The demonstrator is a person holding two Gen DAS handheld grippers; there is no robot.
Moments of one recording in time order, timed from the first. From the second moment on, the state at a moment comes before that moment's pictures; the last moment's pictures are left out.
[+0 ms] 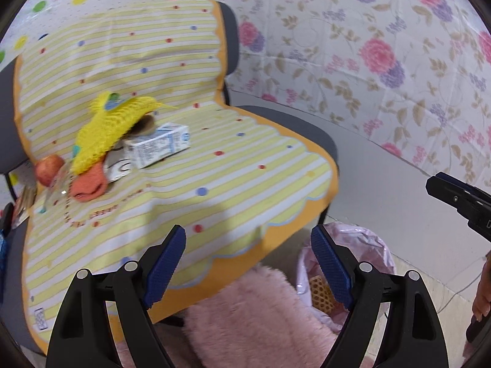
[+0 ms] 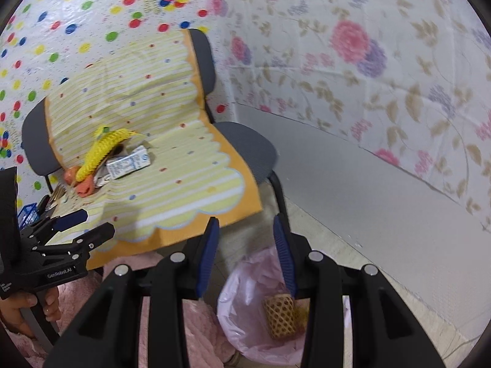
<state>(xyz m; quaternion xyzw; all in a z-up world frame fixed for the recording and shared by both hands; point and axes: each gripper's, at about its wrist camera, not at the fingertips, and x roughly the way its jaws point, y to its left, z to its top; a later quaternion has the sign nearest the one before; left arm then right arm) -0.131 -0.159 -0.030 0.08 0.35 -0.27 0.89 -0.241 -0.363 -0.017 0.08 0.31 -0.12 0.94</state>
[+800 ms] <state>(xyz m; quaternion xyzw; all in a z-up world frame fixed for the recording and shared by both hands) -0.049 0.017 -0.025 0.01 0.33 -0.05 0.94 -0.090 -0.242 -0.001 0.02 0.32 0.04 0.95</state>
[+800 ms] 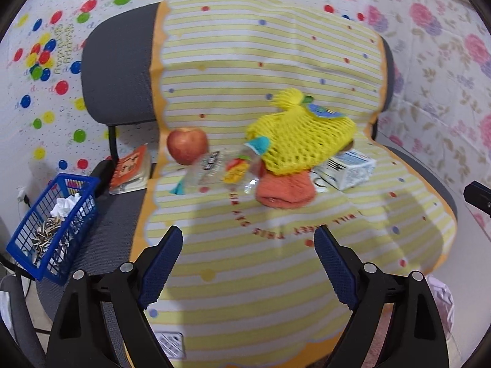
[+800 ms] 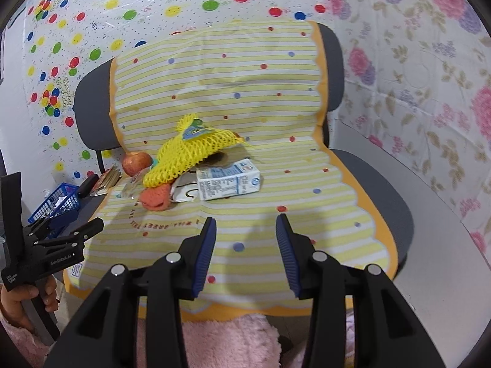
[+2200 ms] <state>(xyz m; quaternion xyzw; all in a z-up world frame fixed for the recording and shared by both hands) 0.024 0.058 0.013 -0.01 0.28 0.00 0.96 0.024 -0.197 -0.019 0.02 0.35 0.10 0.93</state>
